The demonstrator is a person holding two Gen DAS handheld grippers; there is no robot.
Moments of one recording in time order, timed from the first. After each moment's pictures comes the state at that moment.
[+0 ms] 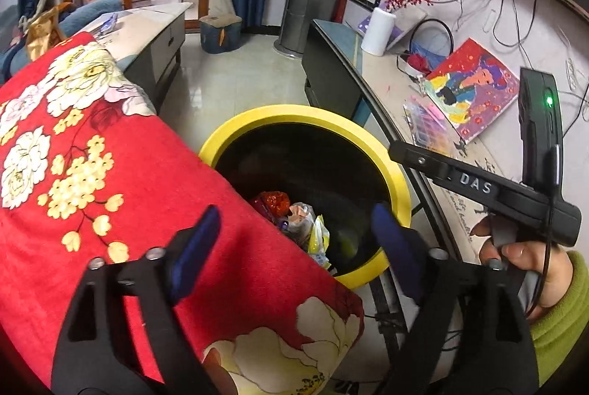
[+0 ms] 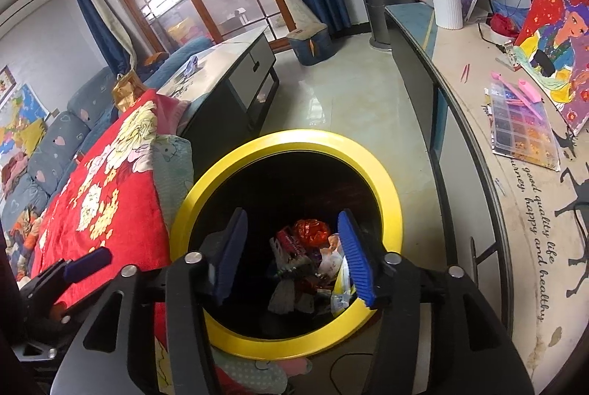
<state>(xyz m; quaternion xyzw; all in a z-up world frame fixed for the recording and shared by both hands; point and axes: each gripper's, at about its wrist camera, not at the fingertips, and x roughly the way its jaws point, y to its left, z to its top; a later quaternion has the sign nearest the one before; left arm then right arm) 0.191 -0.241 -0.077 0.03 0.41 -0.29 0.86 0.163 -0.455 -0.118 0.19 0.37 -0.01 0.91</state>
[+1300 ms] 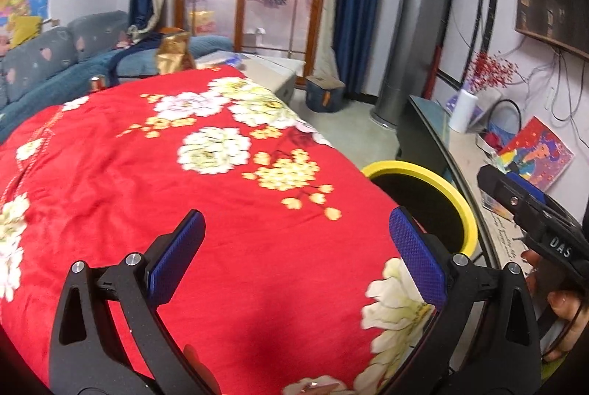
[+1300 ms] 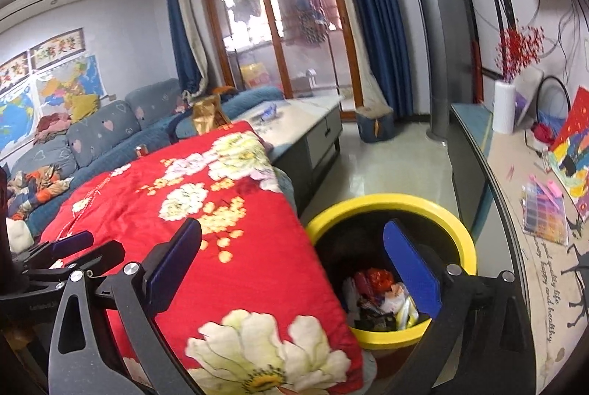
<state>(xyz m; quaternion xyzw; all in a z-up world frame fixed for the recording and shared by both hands) 0.105 -0.080 -0.026 -0.02 0.30 -0.10 0.95 0.086 -0.311 -0.047 0.08 0.22 0.08 0.97</state>
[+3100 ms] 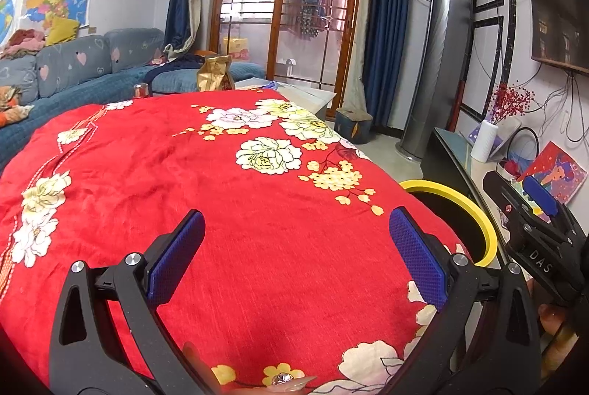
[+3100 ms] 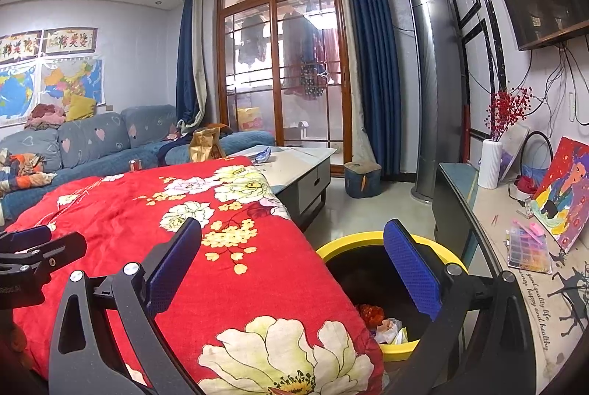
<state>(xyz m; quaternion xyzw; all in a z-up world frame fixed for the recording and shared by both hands) 0.056 -0.038 -0.034 -0.04 0.24 -0.05 0.97 0.048 -0.260 -0.070 0.02 0.11 0.04 0.99</state>
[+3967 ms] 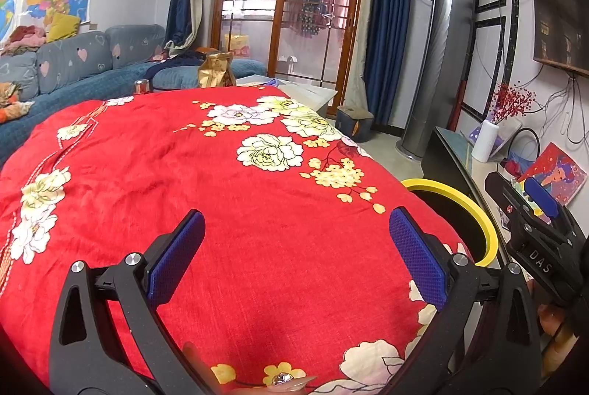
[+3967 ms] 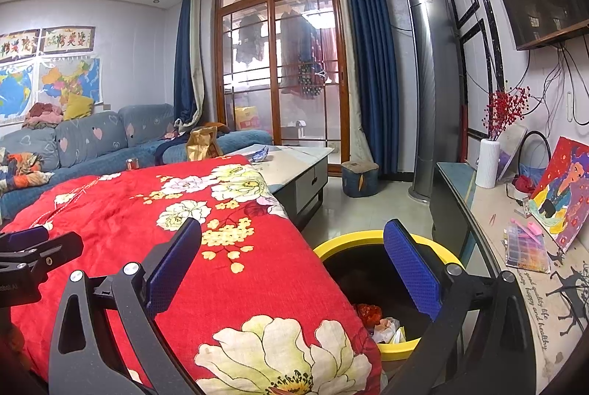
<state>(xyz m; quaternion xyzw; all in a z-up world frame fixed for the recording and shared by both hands) 0.056 -0.039 -0.037 -0.04 0.24 -0.05 0.97 0.047 -0.262 -0.073 0.02 0.11 0.03 0.99</state>
